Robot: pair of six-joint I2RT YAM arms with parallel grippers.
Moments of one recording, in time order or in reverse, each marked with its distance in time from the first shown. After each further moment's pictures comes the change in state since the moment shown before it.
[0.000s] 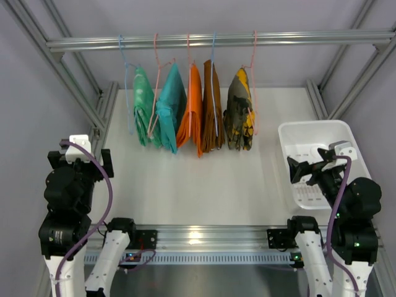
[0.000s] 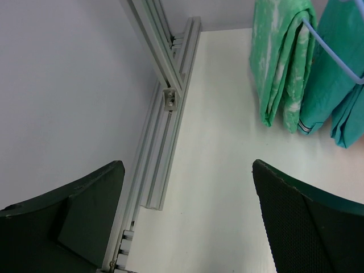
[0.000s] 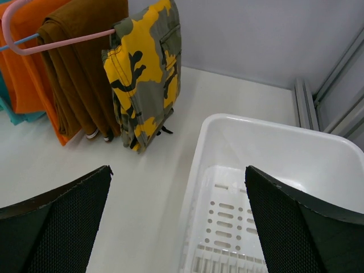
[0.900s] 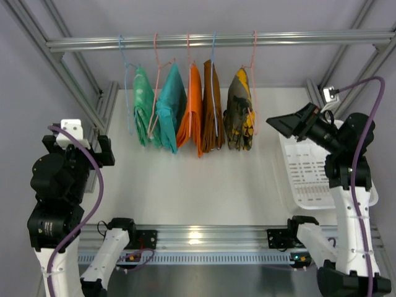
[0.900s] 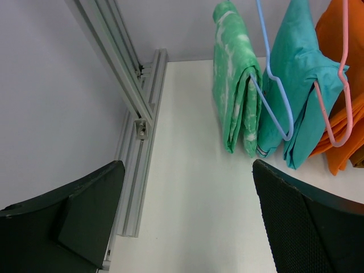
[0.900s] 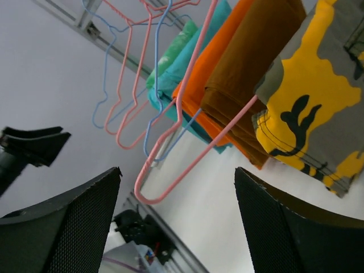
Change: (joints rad) left arm 0.000 0.139 0.196 0.000 0.117 -0.062; right arm -0.026 0.496 0.133 0.377 -0.530 0.789
